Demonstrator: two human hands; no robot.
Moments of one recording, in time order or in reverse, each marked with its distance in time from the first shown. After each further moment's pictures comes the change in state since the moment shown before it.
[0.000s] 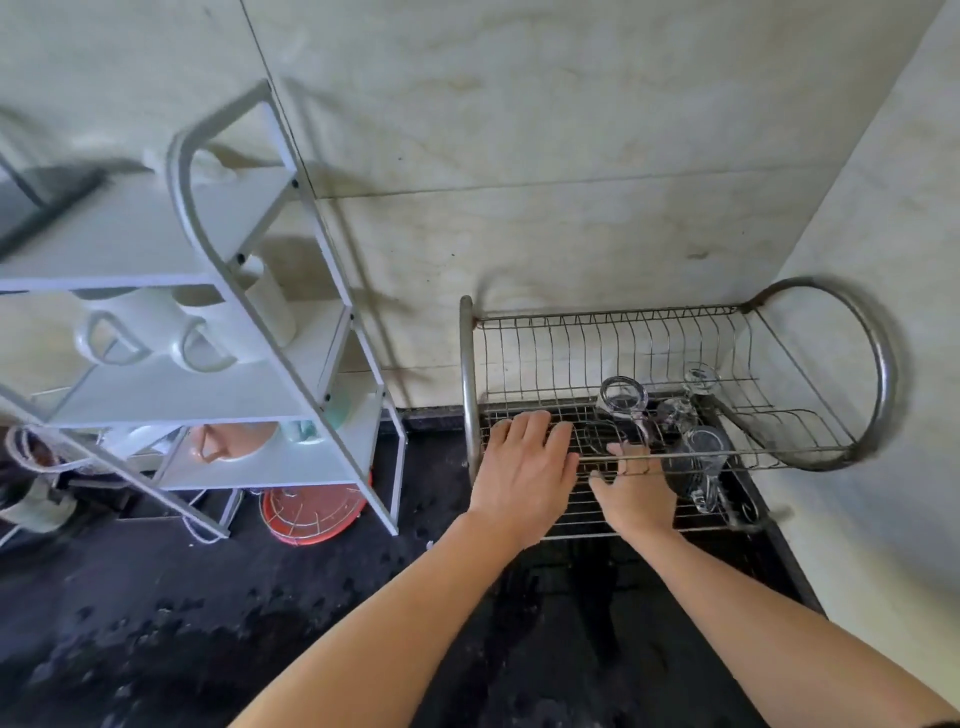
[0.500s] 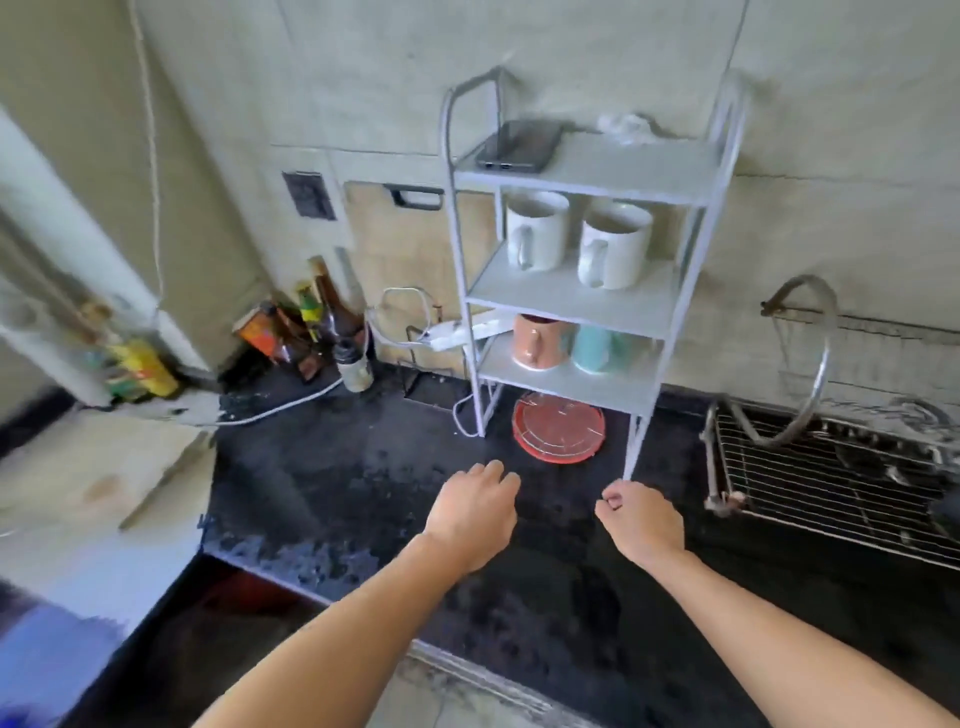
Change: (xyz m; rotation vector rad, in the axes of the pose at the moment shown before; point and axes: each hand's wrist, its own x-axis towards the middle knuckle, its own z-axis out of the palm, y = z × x) left_hand -0.330 -0.208 -0.131 0.175 -0.306 -0.414; right_hand -0.234 -0.219 0.134 -0.140 -0.257 -0.424
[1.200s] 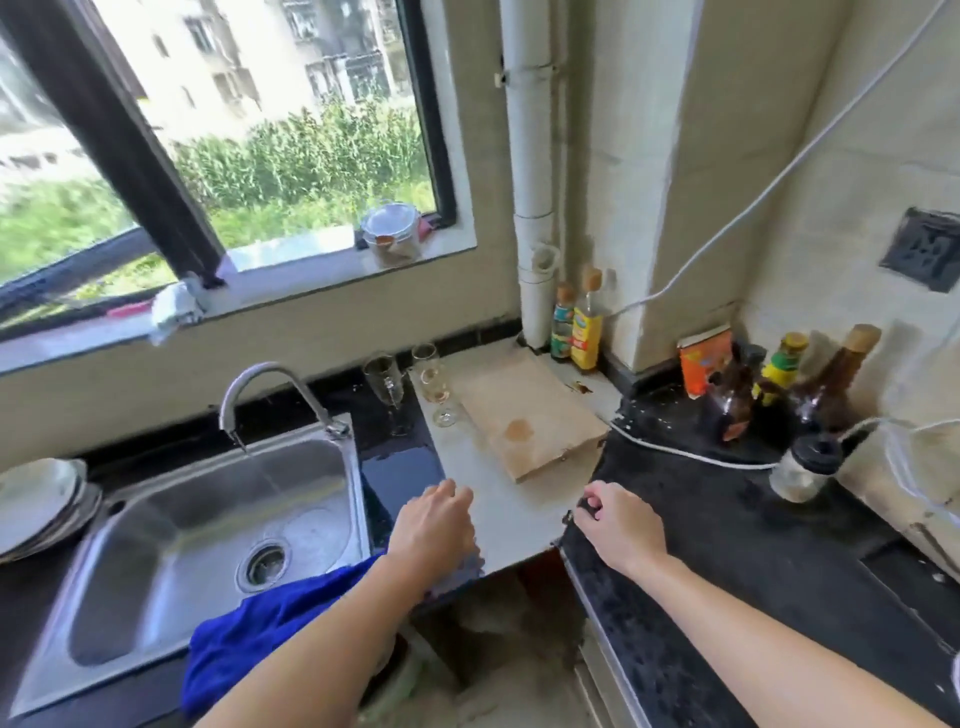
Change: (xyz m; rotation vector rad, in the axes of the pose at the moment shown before) left_hand -0.276 -0.362 -0.008 -0.104 -0.009 -1.116; right_hand -0.022 -0.495 0.213 -0.063 -0.440 -0.931
